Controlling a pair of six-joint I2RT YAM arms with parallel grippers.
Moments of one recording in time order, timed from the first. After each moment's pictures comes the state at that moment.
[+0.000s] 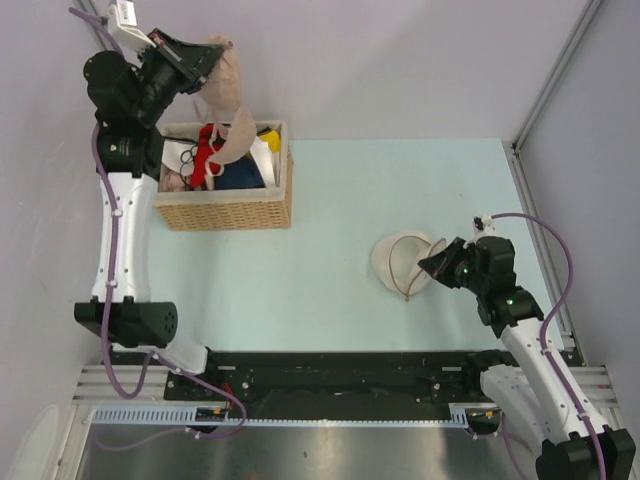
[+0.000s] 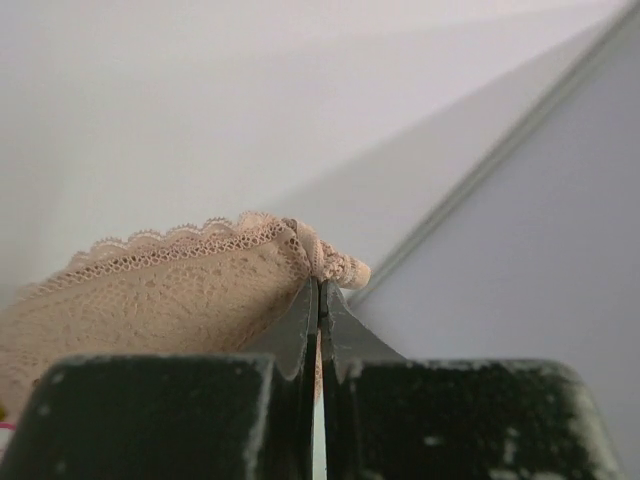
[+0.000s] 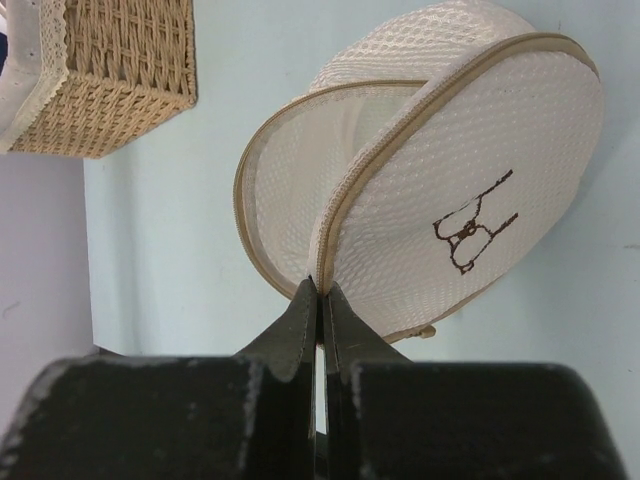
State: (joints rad) left arm -0.03 1.53 1.96 -0.17 0.45 -0.72; right arm 0.19 0.72 0.56 -0.36 -0.25 0.72
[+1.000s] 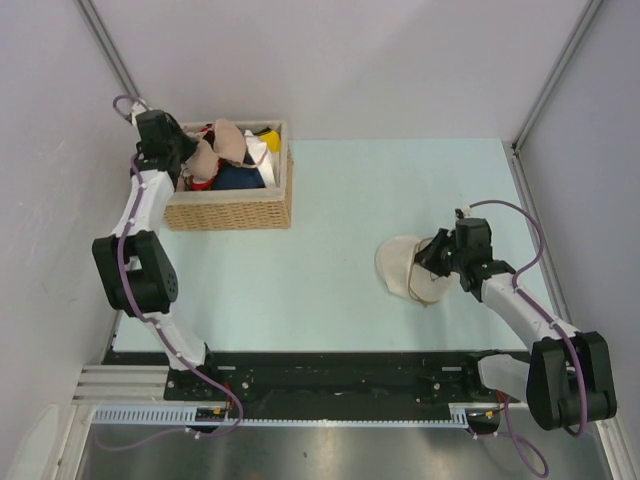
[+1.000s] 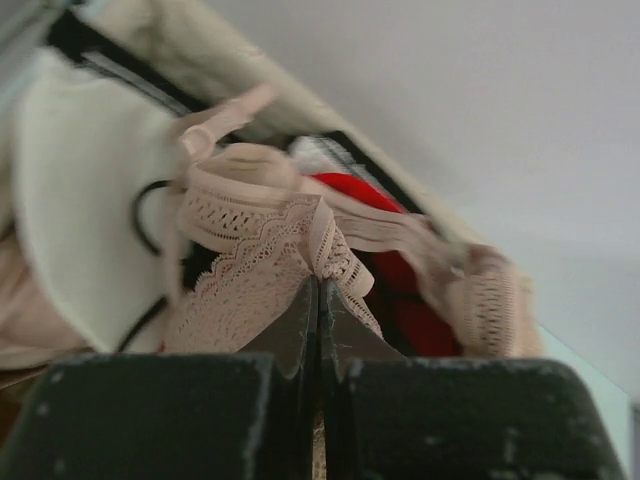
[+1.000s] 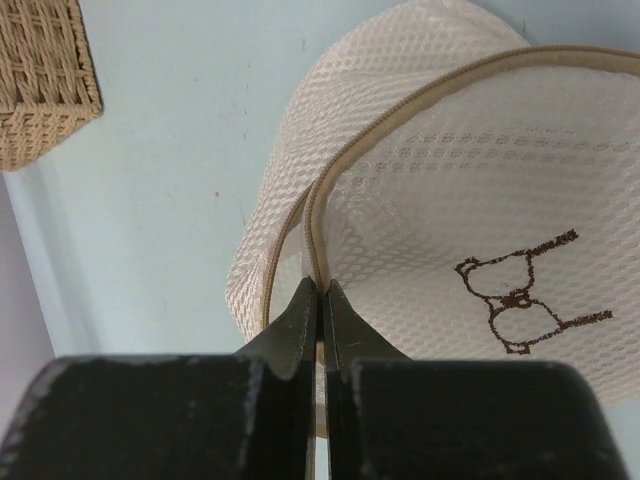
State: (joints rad) left arm 0.15 1.80 1.60 -0.15 0.04 -0.65; right arm 0.17 1.15 0.59 -0.15 -0.26 0.70
